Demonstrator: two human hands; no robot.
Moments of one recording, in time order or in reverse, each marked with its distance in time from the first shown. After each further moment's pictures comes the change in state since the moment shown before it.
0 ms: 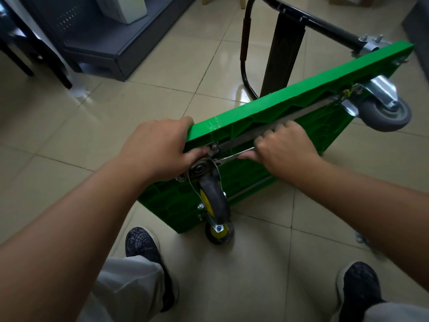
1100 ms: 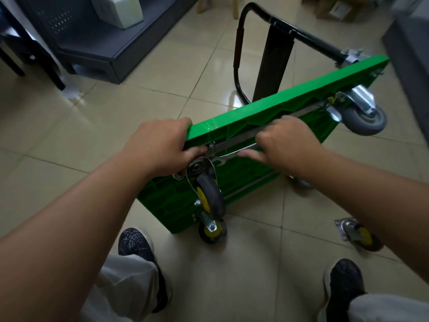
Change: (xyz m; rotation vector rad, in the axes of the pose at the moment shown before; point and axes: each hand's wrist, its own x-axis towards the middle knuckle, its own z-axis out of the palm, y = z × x) left_hand 0.000 0.000 0.000 -0.001 0.021 0.006; right_hand -0.007 0.022 -0.021 0.008 -0.032 -0.031
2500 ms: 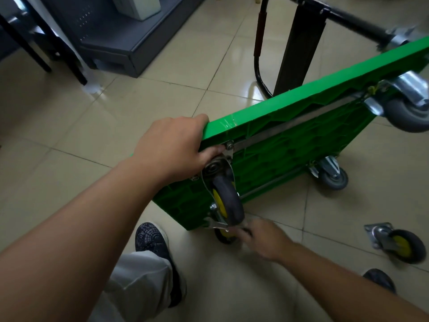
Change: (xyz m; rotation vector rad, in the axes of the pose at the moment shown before) left_hand -0.004 0.004 0.000 0.021 -0.006 -0.011; right_hand -0.065 -0.172 0.105 1.016 -0.488 0.254
